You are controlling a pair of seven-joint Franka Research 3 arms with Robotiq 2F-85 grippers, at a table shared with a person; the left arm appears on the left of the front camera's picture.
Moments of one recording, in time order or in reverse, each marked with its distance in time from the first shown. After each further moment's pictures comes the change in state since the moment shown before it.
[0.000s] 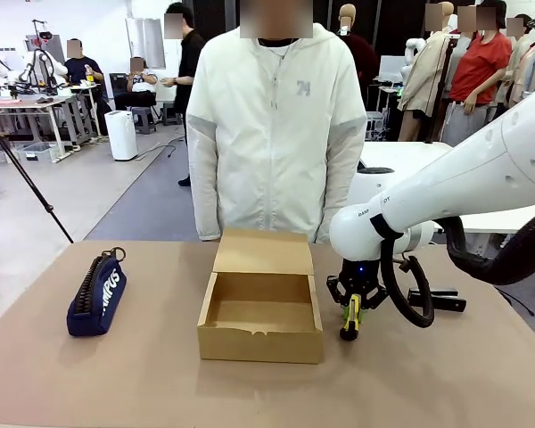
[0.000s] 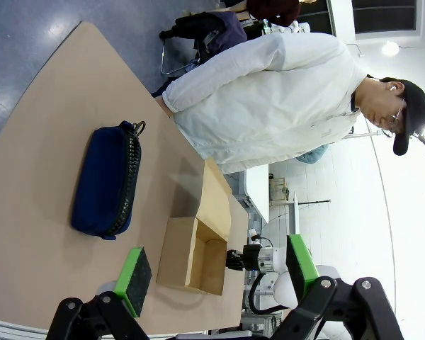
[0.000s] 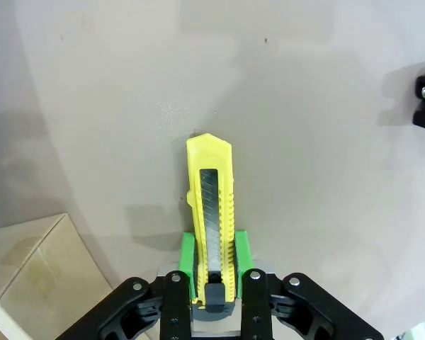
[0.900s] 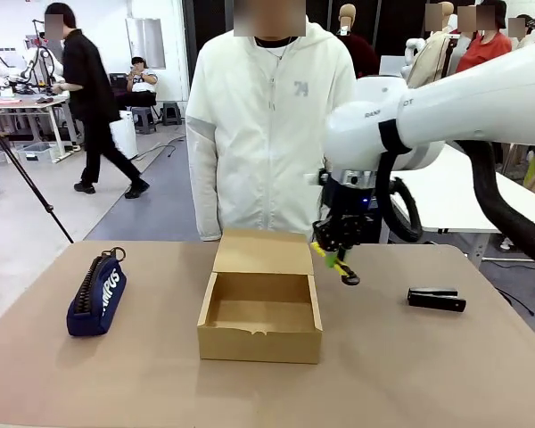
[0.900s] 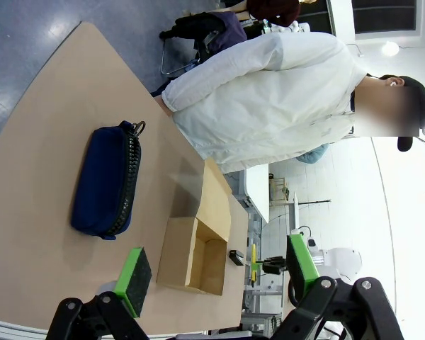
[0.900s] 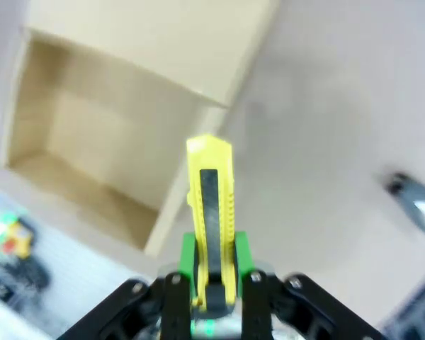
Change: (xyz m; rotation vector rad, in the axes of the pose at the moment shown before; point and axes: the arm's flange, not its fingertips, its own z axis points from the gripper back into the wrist) left arm 0.000 0.000 0.000 0.000 0.000 0.000; right arm -0.045 0.039 0.165 0.108 -0.012 0.754
